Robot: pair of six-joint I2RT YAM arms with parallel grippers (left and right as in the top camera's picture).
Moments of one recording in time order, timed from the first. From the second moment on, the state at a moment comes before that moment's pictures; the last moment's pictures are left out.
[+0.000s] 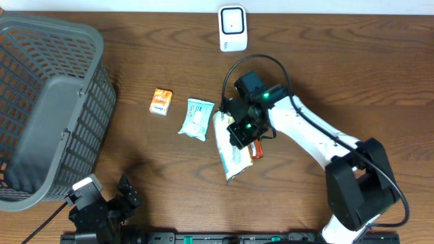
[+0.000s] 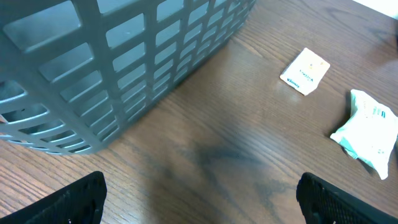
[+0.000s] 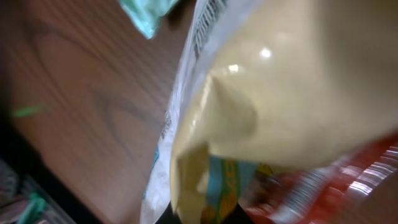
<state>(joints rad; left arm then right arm) 0.05 0.01 0.50 -1.12 -0.22 -0.38 0.55 1.84 1.32 -0.92 -0.39 -0.06</state>
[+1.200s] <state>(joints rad) 0.05 0.01 0.50 -1.12 -0.22 -0.38 0.58 1.71 1.34 -1.04 -0.37 -0.27</state>
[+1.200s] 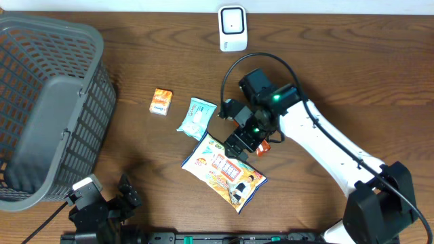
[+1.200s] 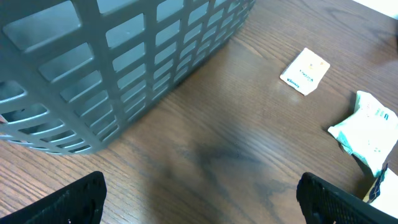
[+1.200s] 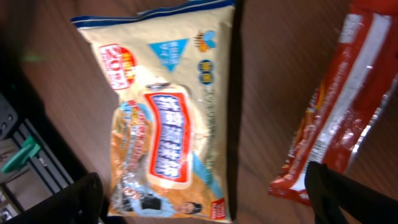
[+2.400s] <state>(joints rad) 0.05 0.01 0.50 -1.12 -0.22 -0.38 1.14 1.80 1.17 -0.82 0.25 0.15</state>
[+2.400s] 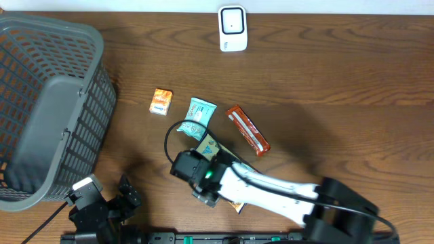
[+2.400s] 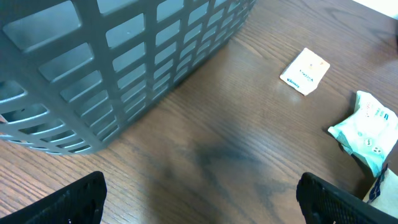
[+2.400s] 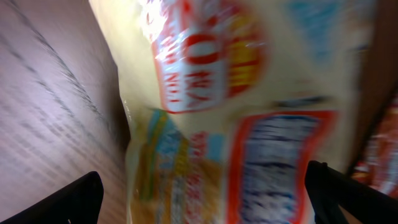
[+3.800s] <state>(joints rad) 0.05 0.01 0.50 -1.12 -0.22 -0.38 0.95 1.83 1.30 -0.97 -0.49 -0.02</state>
